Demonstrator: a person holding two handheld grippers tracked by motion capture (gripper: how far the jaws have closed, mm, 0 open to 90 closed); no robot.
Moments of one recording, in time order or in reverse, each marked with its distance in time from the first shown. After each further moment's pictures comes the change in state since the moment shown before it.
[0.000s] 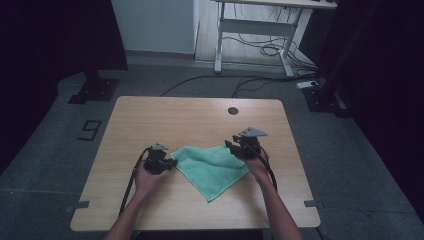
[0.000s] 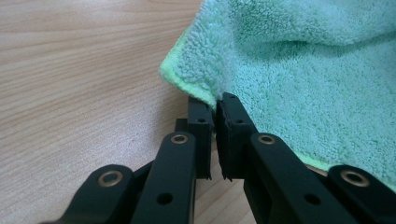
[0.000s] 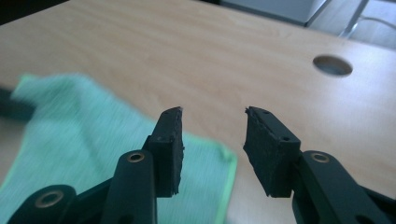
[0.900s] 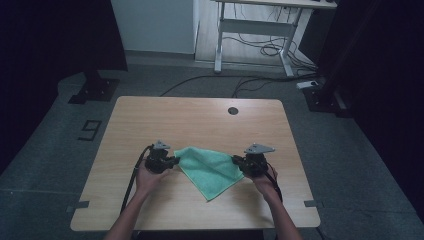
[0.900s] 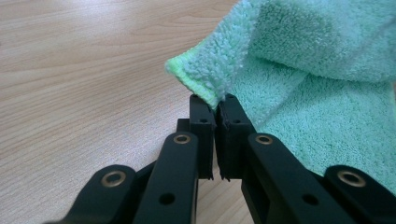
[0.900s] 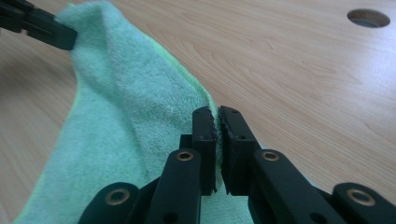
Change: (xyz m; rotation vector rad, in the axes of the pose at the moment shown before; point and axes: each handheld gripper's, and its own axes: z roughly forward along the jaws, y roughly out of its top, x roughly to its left) left arm -0.015 0.011 -0.014 -0.044 -0.015 0.052; right arm 0.015 -0.034 -0.035 0.075 0.077 -0.004
